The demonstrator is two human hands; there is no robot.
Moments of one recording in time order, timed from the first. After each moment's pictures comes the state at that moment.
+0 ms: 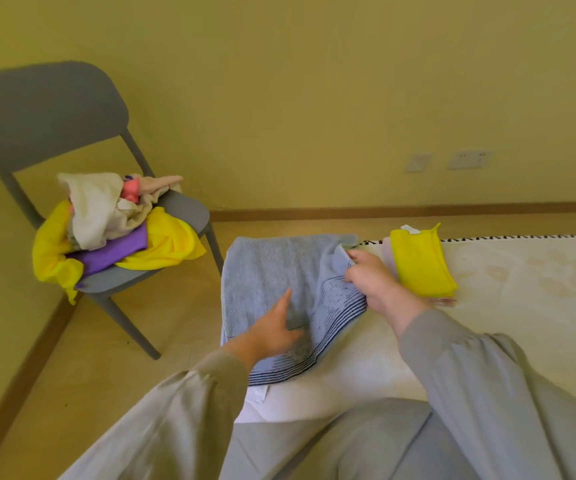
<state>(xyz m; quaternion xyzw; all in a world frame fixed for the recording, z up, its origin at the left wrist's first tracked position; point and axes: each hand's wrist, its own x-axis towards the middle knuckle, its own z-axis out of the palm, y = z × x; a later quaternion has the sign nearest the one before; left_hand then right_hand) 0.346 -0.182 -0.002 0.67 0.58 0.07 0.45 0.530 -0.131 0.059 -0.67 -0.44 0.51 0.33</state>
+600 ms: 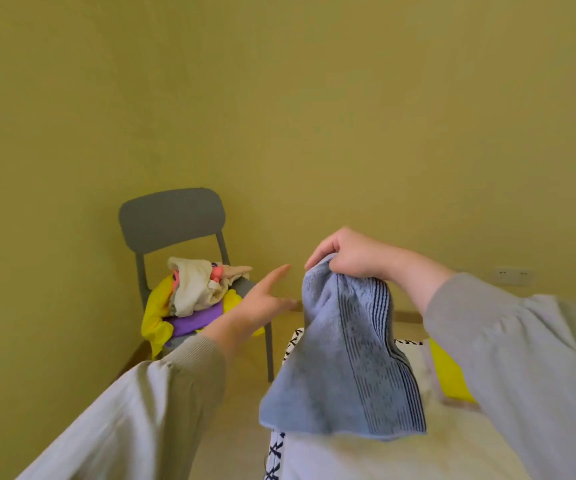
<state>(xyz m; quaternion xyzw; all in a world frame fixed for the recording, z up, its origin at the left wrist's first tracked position) 0.252 -0.200 0.214 0.61 0.57 0.38 0.41 0.432 -0.170 0.318 -0.45 -0.83 0.30 0.15</state>
